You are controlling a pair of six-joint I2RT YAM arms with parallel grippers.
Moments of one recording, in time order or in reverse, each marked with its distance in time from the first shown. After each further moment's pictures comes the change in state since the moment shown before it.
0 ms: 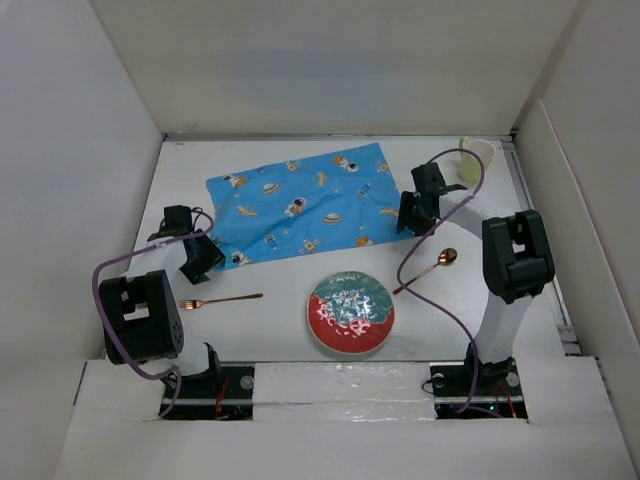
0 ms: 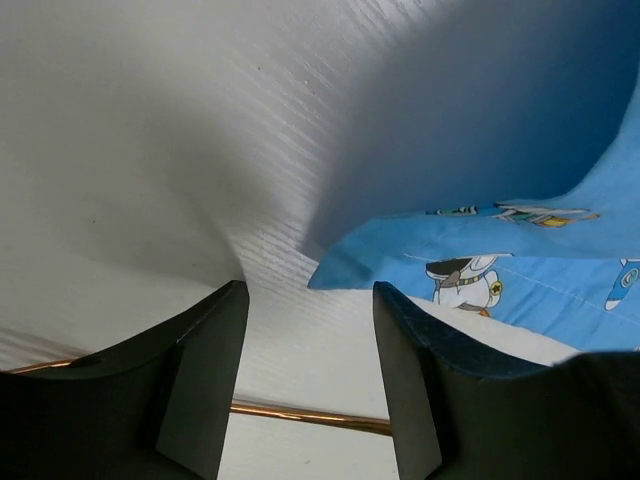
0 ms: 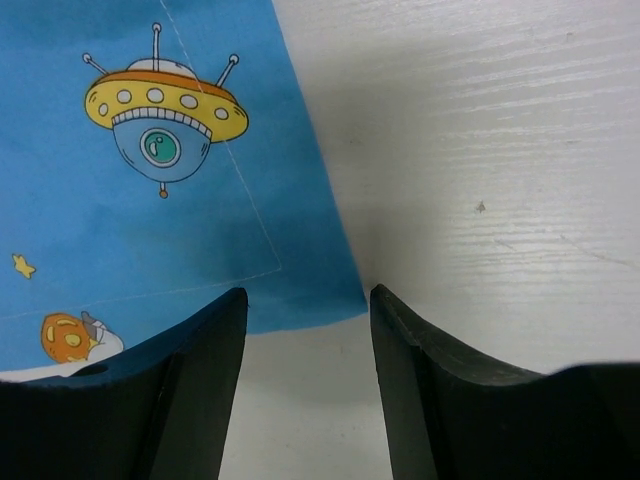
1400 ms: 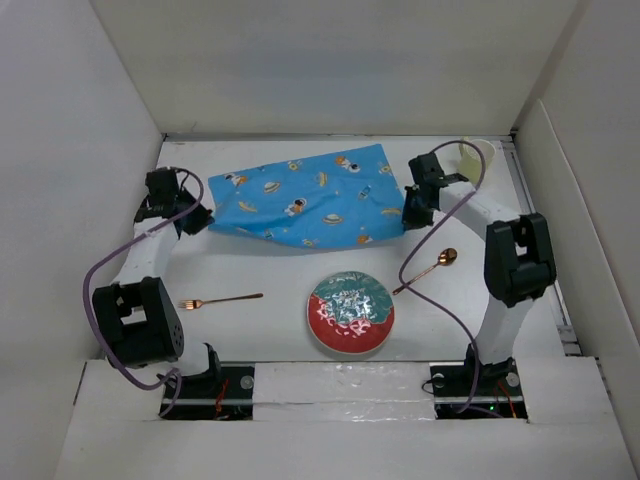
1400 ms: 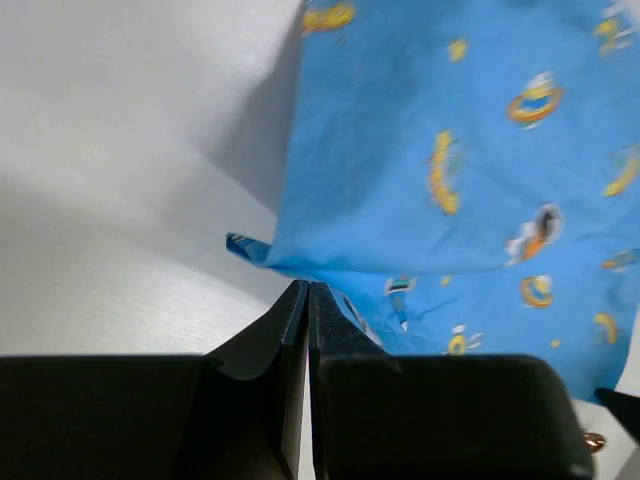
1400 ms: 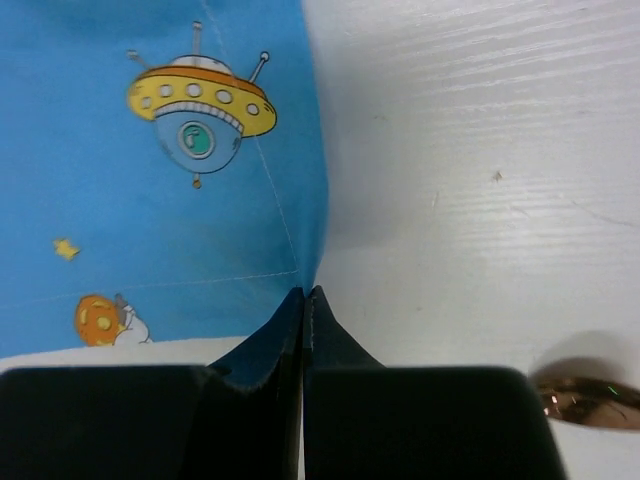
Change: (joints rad) left arm 0.000 -0.018 0.193 0.086 0.105 -0.050; right arm 0.026 0.023 0.105 -0.145 0.014 0.037
